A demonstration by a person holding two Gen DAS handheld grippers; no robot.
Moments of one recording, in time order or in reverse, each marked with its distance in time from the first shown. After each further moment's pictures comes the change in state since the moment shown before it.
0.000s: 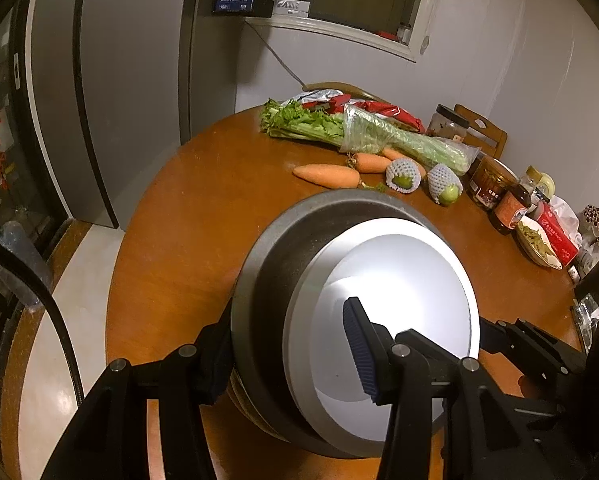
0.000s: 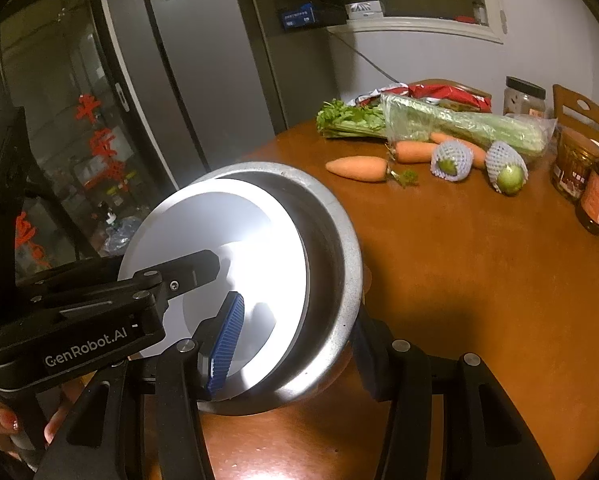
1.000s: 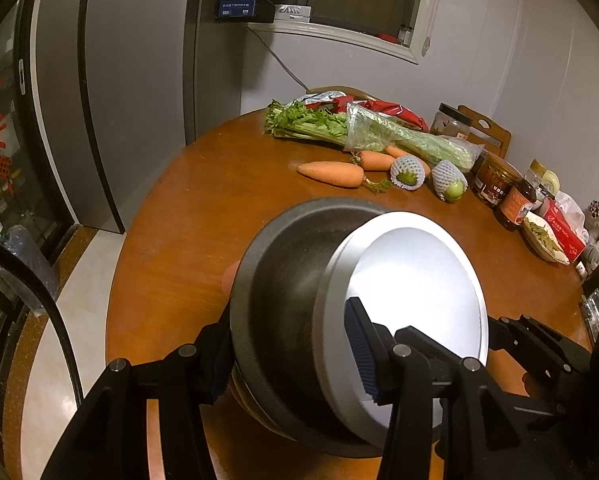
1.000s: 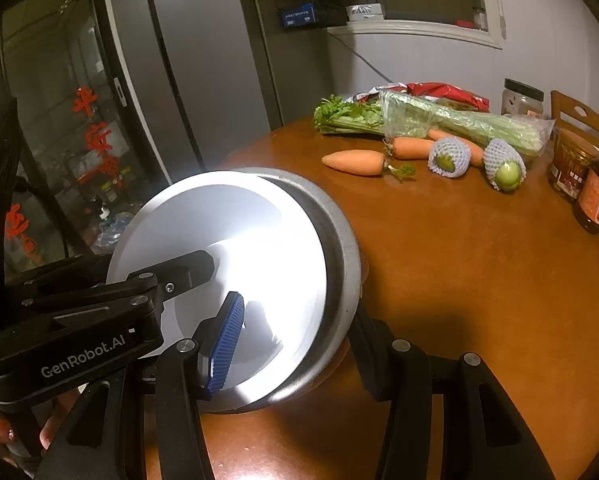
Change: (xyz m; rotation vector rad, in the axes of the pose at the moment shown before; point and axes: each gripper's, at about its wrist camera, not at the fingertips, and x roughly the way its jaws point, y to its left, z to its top) left arm 0.002 -0.001 -0.008 0.013 -0.023 0.027; right arm 0.007 0.000 -0.009 -0.025 -0.011 -0.025
